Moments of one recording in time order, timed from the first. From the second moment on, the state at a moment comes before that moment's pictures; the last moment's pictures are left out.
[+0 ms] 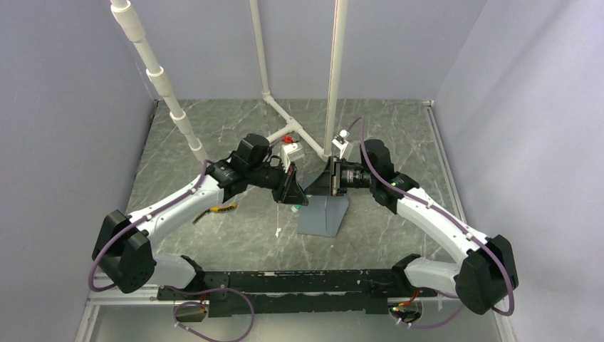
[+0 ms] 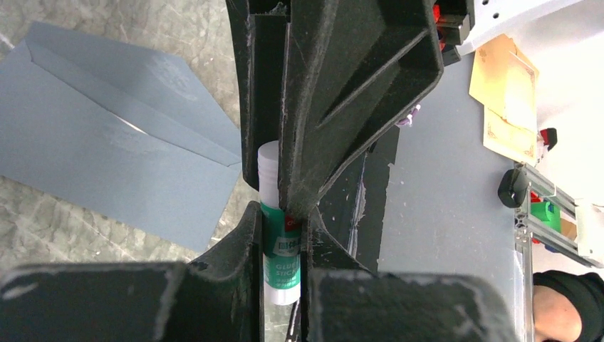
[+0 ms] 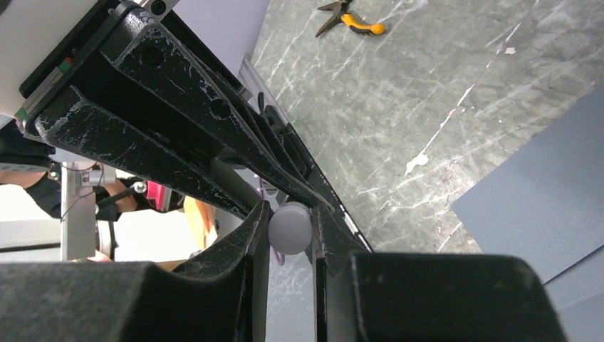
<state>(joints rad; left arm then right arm) -0.68 1.36 1.02 -0.26 0.80 -0.15 0.53 1.17 0.82 -0.11 -0.75 0.74</state>
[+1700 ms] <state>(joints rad) -0.68 1.27 0.92 -0.19 0.66 -0.21 0.20 1.61 0.95 -0.51 0.21 0.48</state>
